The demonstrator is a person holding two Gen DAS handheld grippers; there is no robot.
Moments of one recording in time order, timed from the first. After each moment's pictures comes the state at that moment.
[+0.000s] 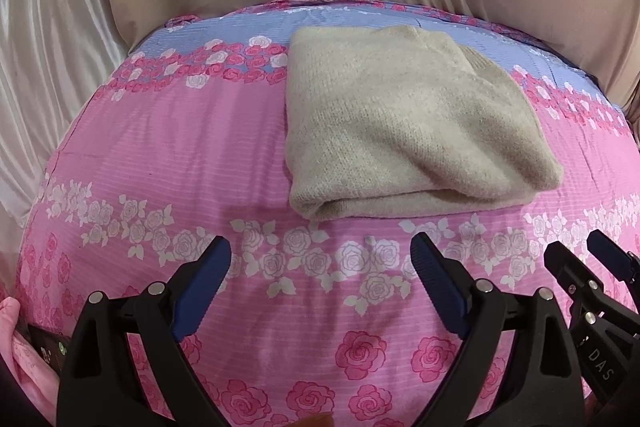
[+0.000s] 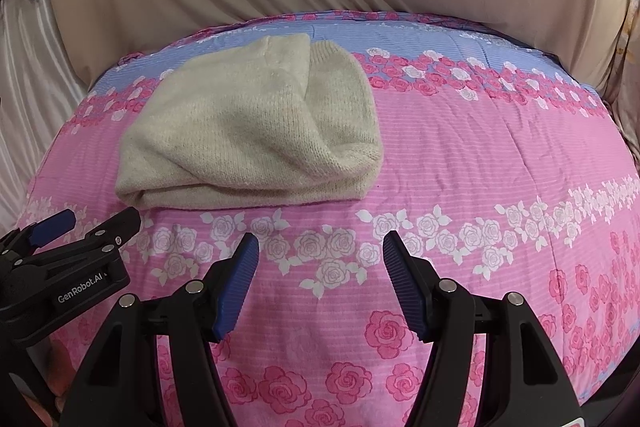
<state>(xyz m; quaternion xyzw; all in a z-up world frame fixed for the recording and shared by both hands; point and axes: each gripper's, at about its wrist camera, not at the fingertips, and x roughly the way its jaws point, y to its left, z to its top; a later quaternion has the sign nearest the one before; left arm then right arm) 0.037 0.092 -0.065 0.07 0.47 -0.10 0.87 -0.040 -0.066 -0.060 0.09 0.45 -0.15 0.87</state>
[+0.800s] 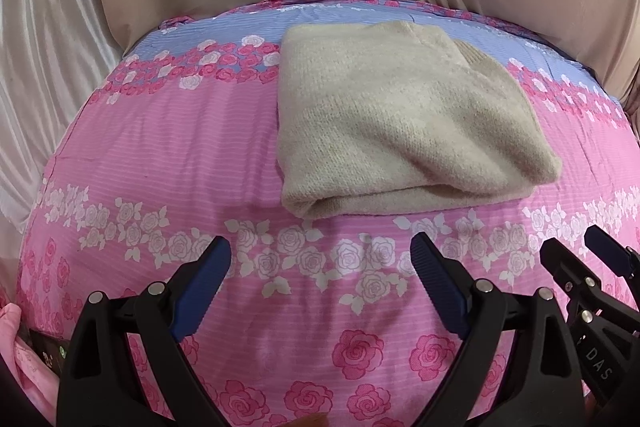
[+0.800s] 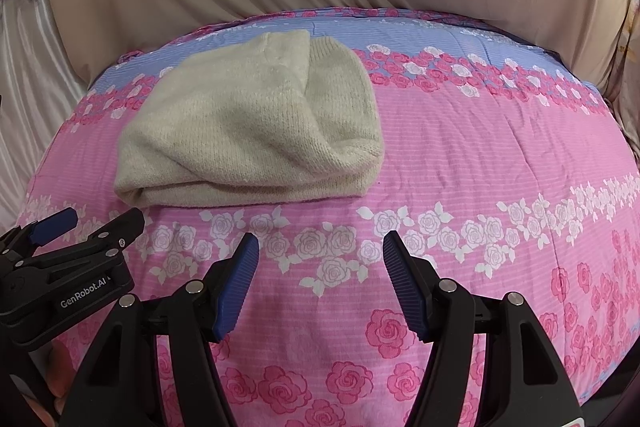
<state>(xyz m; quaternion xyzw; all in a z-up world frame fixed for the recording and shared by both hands) 0.036 0.088 -0.066 0.08 0.47 -0.11 0.87 -0.039 -0.066 -0.062 0.09 0.45 -0.15 0.87</state>
